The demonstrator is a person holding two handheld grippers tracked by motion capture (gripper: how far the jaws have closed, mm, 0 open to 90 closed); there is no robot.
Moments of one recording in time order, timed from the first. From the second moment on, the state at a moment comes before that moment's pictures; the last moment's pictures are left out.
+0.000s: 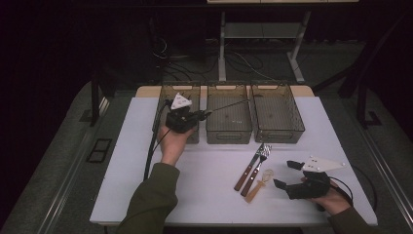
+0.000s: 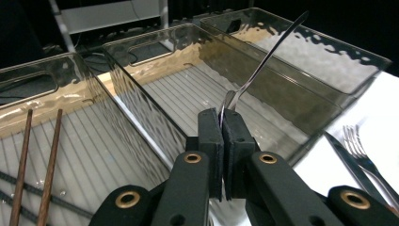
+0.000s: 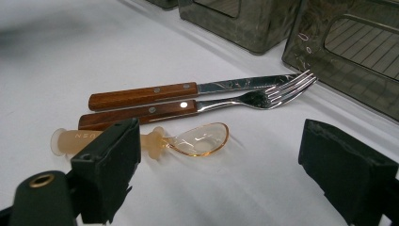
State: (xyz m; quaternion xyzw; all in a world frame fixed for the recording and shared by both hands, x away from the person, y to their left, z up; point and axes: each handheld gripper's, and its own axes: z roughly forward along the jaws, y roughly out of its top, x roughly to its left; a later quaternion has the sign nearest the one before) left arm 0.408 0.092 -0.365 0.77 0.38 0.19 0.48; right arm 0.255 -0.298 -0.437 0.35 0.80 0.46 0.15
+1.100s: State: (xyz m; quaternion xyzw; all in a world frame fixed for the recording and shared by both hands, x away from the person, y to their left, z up) left arm 0.435 0.062 -0.388 0.78 0.40 0.17 0.44; right arm 0.255 -0.298 -0.437 0.35 0.80 0.46 0.14
